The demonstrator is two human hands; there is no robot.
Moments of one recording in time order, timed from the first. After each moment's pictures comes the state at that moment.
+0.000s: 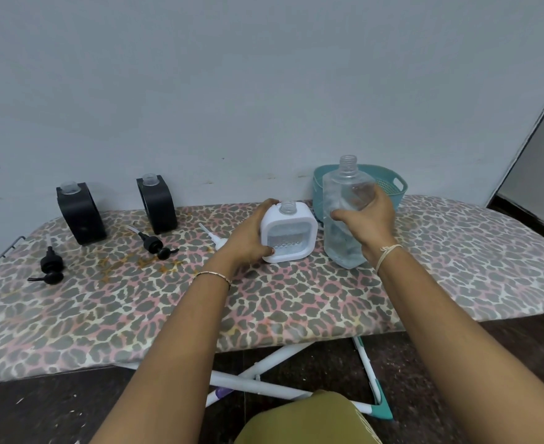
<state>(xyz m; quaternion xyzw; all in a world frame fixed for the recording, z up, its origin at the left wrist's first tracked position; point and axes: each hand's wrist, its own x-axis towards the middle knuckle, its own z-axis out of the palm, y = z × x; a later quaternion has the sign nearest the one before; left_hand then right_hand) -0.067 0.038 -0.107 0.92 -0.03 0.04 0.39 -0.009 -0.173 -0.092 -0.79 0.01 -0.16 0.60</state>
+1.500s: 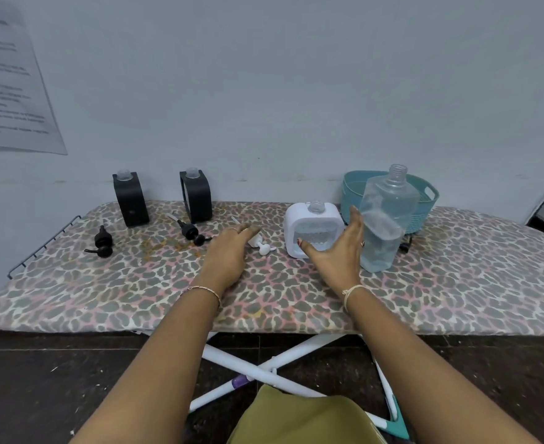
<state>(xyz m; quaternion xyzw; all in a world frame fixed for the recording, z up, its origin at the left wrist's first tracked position) -0.122 0.097 -0.147 0.98 0.07 0.16 0.11 -0.058 -0.106 -0.157 -0.83 -0.13 -0.19 0.51</state>
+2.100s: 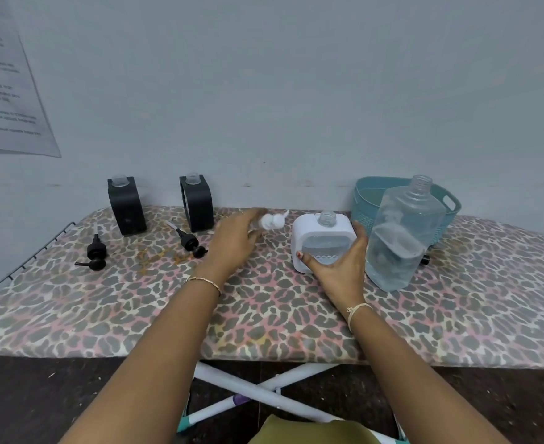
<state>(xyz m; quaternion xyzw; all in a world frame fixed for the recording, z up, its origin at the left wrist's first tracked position) -0.082 0.106 -0.117 0.93 0.04 0.26 0.24 -0.035 -0.090 -0.176 -0.78 -0.12 -0.16 0.59</state>
